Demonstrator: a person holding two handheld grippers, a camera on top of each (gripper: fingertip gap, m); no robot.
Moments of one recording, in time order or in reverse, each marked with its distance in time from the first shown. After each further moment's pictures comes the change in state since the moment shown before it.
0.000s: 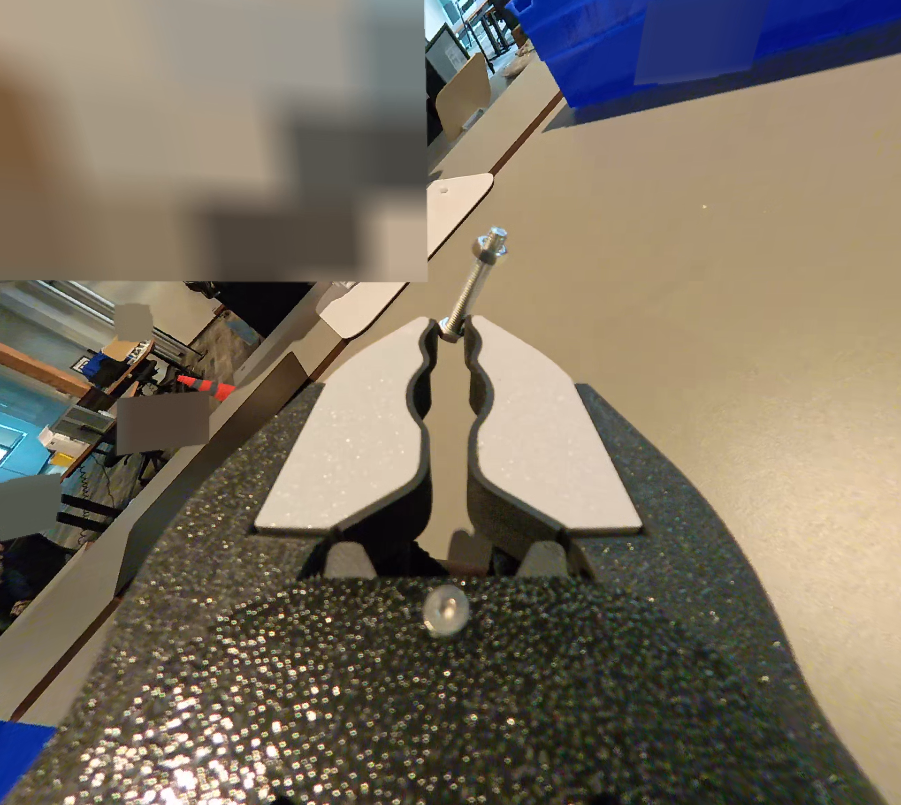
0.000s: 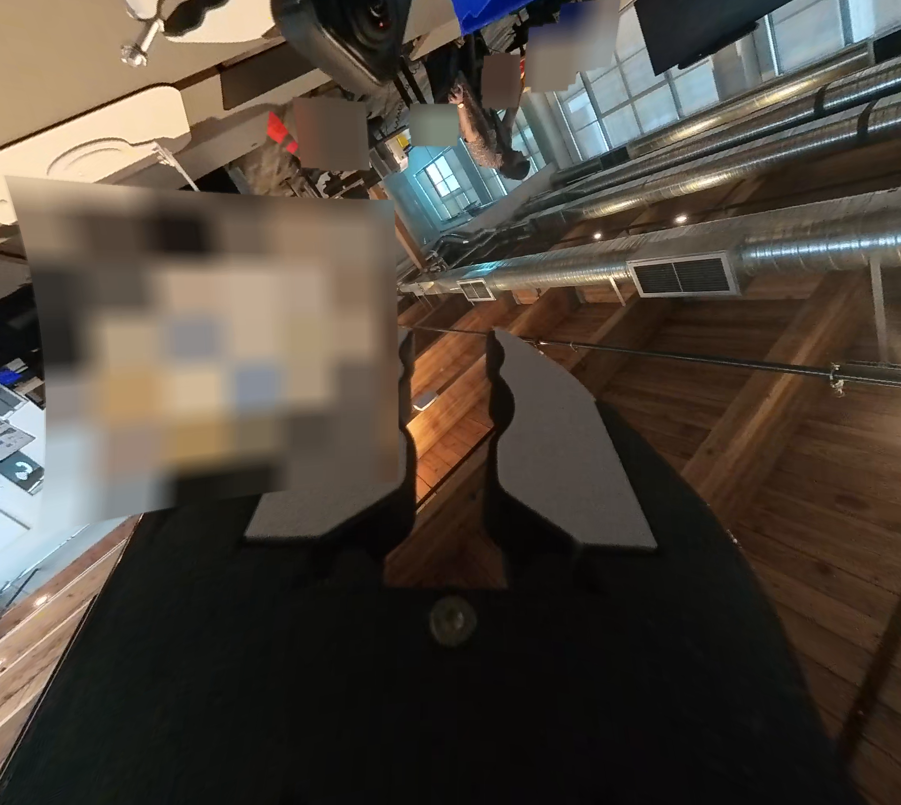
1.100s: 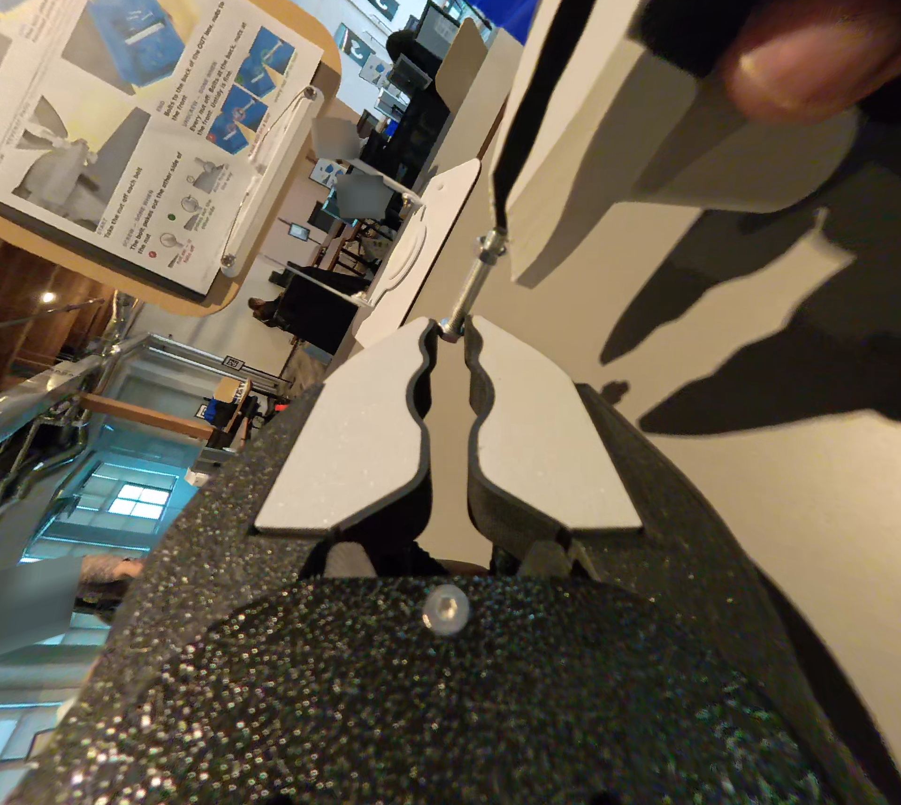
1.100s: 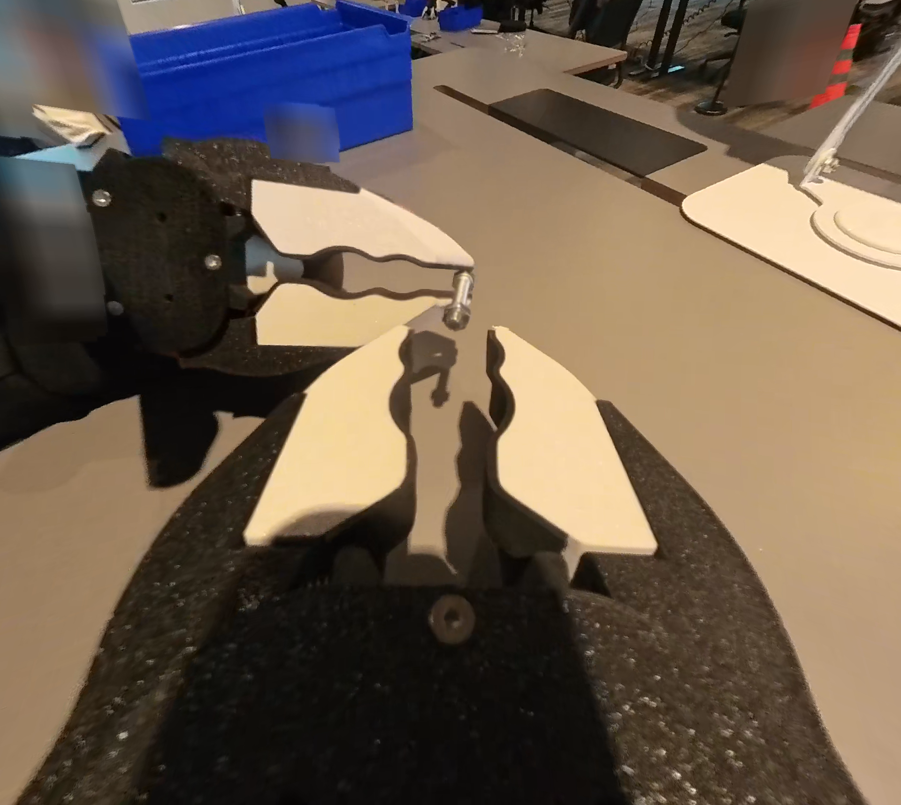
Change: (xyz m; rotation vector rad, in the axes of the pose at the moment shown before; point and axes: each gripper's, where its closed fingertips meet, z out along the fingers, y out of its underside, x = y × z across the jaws) left arm 0.017 -0.007 0.003 -0.047 -0.026 0.288; right arm -0.179 -0.108 0.096 0.413 -0.384 2.528
